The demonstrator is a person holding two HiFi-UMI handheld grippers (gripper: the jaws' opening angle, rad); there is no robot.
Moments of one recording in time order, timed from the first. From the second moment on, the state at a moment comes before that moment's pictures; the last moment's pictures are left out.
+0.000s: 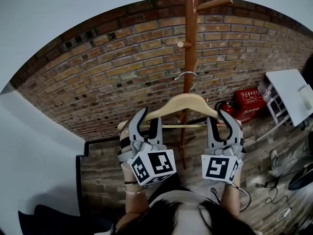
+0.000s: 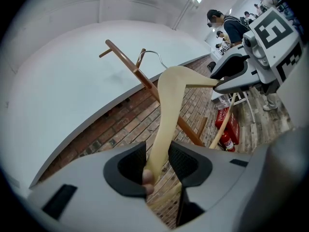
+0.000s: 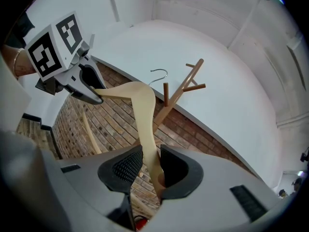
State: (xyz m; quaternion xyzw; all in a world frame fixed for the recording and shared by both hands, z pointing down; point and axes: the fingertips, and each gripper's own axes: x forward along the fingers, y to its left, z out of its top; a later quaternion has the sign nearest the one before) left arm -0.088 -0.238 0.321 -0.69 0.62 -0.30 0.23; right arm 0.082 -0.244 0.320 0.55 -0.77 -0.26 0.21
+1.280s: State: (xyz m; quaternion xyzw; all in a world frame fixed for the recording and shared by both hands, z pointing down) left arm -0.104 -0.303 0.282 -0.70 0.61 -0.28 0.25; right arm 0.065 -0.302 0.281 0.56 -0.75 -0.29 0.20
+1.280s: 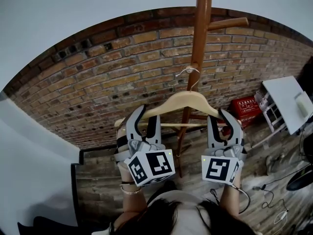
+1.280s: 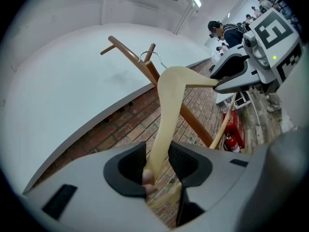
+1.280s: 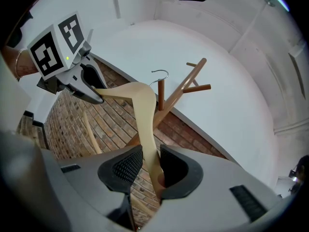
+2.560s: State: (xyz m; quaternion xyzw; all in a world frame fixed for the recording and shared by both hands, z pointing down) left arm -0.097 -0.352 0.306 -0.72 0.59 -0.29 0.23; right arm 0.072 -0.343 0.304 0.58 -0.74 -0.25 0.23
